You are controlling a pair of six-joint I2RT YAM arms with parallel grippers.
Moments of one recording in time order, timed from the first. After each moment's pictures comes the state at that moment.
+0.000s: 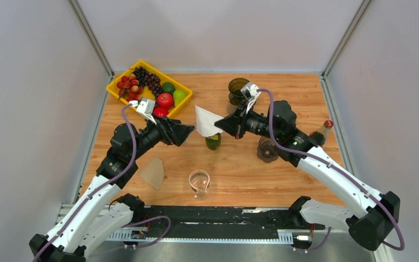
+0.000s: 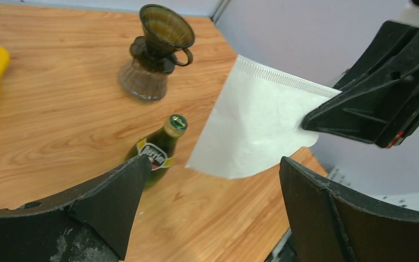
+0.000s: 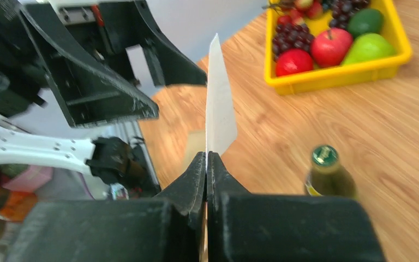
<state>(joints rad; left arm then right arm) -0.50 0.72 0.69 0.03 0.28 -0.59 0.70 1.11 0.98 0.11 -0.45 0.46</state>
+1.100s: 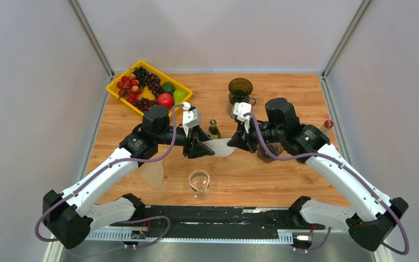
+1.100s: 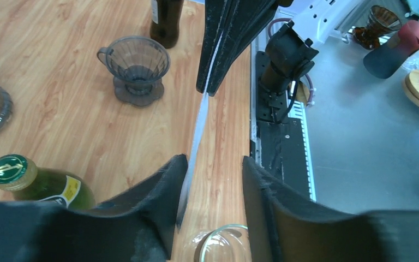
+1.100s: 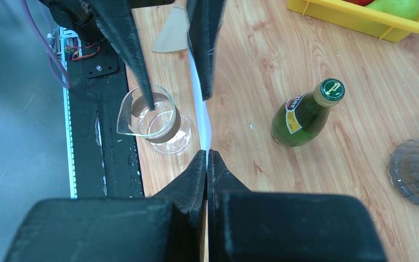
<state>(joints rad) -0.63 1.07 0.91 -0.14 0.90 0.02 0.68 1.09 1.20 -0.64 -0.61 -0.28</state>
